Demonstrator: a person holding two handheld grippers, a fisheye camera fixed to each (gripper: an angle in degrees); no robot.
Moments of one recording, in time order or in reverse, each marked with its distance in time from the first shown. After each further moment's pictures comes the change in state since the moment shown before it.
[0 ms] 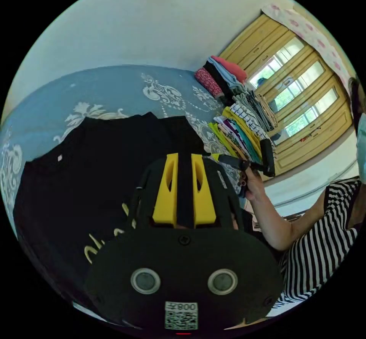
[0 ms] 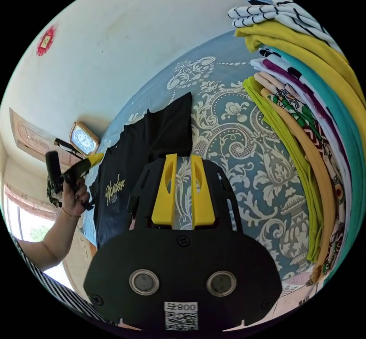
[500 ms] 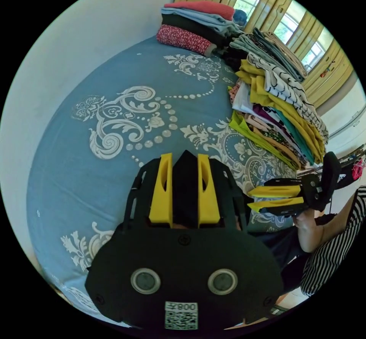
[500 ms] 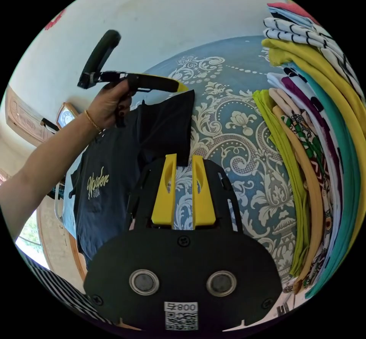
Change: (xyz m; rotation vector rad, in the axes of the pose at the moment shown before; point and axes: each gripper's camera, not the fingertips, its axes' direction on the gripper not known) left arm 0.059 -0.334 0.319 -0.333 -0.160 0.470; right arm -0.062 -0.027 0.029 -0.042 0.133 -0.124
